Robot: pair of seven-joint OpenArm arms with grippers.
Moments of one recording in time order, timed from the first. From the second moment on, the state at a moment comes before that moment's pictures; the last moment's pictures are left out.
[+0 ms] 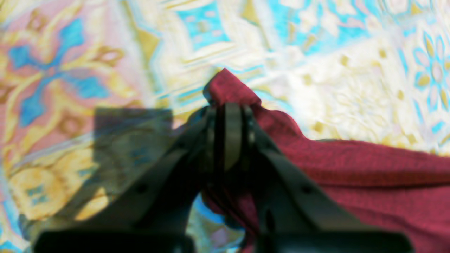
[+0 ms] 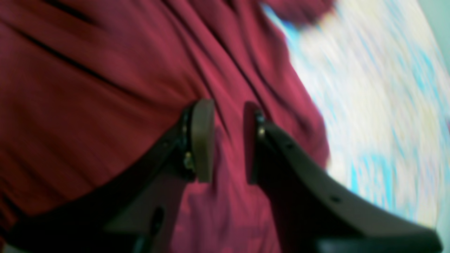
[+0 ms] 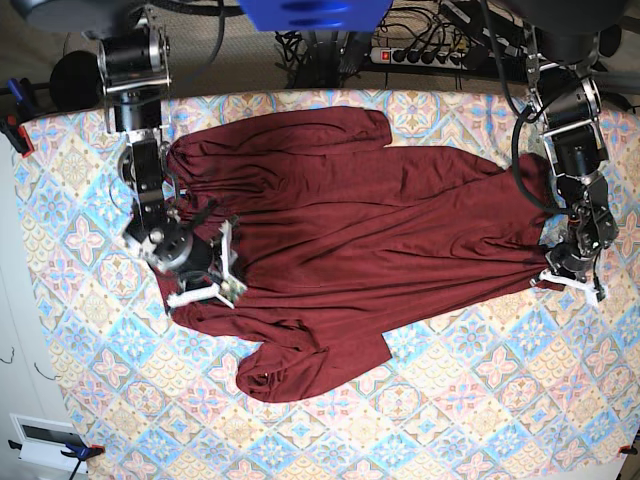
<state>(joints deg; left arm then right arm) -24.2 -26.5 -15.6 37.2 -24.3 -7.9 27.4 13.1 14.1 -5.8 80.1 -16.5 42.4 -21.6</state>
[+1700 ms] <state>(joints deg) -18.2 -25.2 -16.6 46.2 -30.2 -7.9 30.8 47.8 10.2 -21.8 14.5 -10.8 28.7 -6.8</state>
